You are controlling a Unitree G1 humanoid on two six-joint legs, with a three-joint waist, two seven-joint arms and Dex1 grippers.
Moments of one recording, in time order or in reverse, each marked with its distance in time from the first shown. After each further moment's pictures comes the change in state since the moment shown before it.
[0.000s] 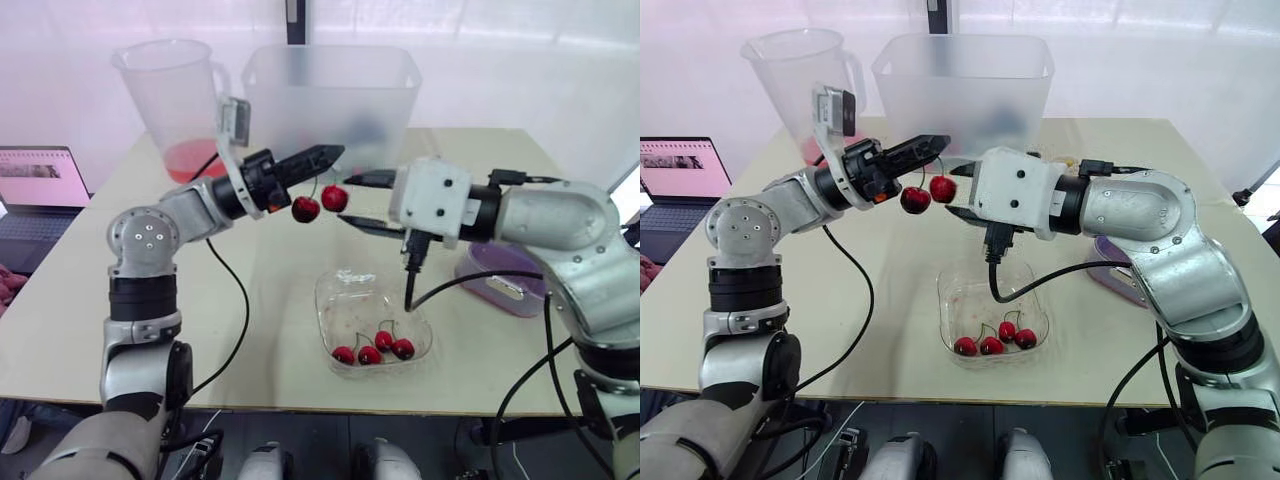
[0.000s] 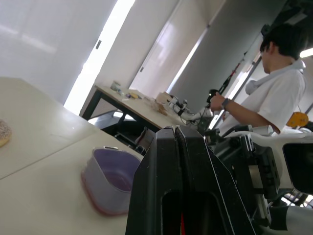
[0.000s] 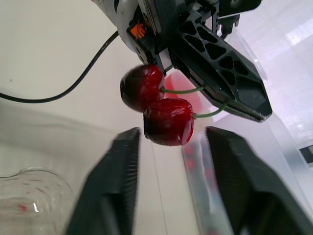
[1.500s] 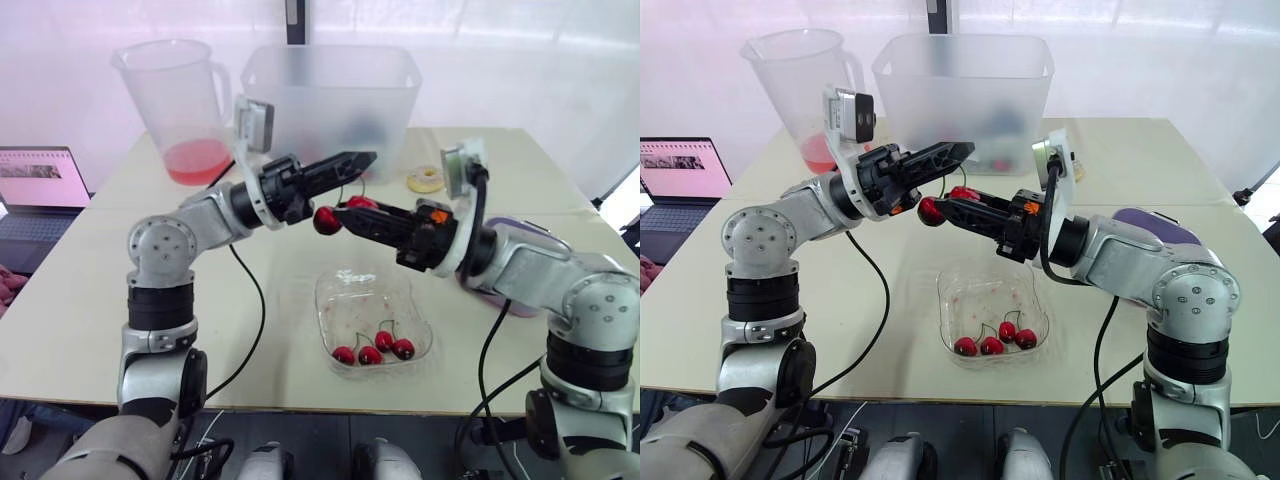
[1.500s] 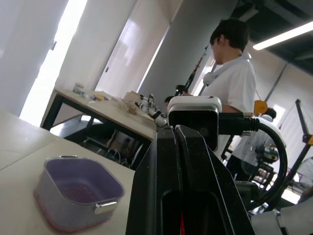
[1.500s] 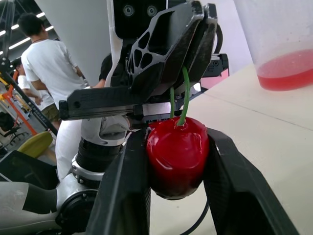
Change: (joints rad) left arm 0.024 -0.084 -0.033 -0.104 -0.043 -0.006 -0.037; right arm 0.148 0.272 -0.324 0.174 1.306 0.472 -0.741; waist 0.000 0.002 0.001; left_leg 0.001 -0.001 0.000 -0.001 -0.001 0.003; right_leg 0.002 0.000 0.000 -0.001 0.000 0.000
